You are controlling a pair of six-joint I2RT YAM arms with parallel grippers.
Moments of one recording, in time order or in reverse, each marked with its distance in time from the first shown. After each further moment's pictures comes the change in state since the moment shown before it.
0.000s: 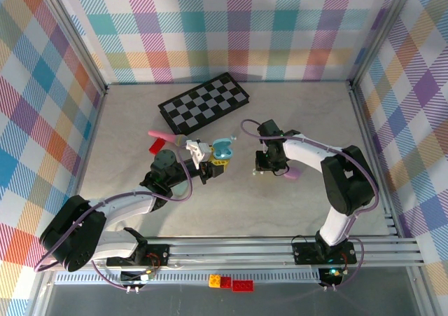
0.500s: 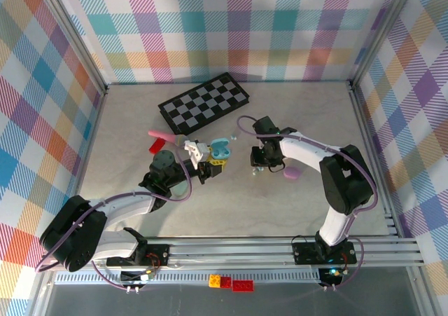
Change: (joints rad) left arm 0.027 0.001 -0.023 0.011 -0.008 0.010; right arm 0.039 0.013 0.064 0.005 0.053 0.029
